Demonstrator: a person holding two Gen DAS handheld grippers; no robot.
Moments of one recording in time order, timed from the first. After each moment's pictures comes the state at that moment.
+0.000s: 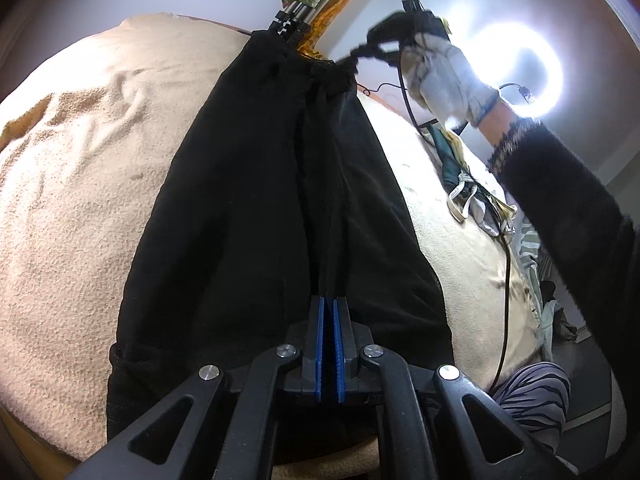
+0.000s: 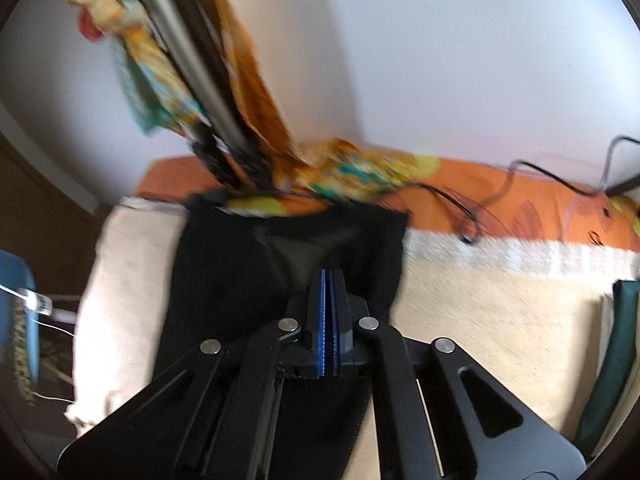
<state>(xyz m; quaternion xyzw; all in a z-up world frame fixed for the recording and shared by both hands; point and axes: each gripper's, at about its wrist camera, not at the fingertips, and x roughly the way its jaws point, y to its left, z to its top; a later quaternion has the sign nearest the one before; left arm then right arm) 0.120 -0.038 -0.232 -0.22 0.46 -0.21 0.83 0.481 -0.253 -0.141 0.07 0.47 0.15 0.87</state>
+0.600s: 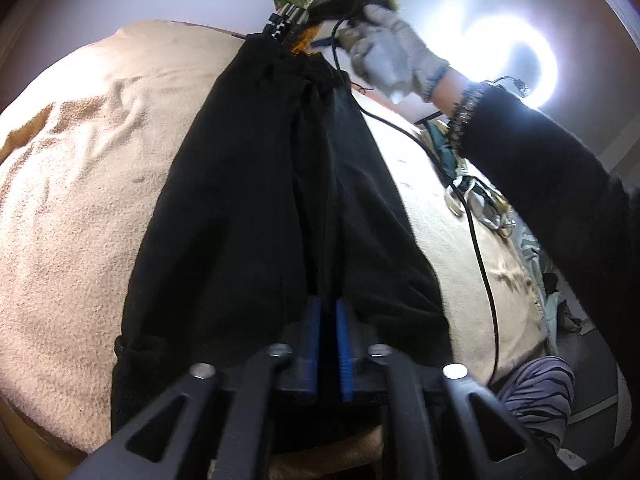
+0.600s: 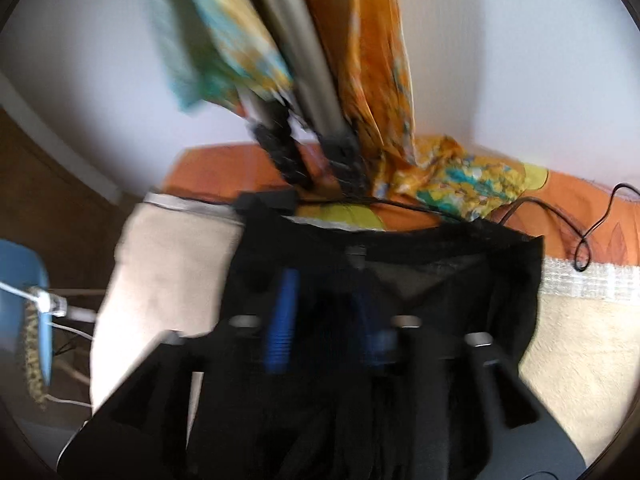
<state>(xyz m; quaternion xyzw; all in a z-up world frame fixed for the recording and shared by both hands) 0.111 -0.040 -0.226 -0.20 0.46 -0.22 0.84 0.487 -0.190 -0.148 0.07 0.46 0.21 0.86</state>
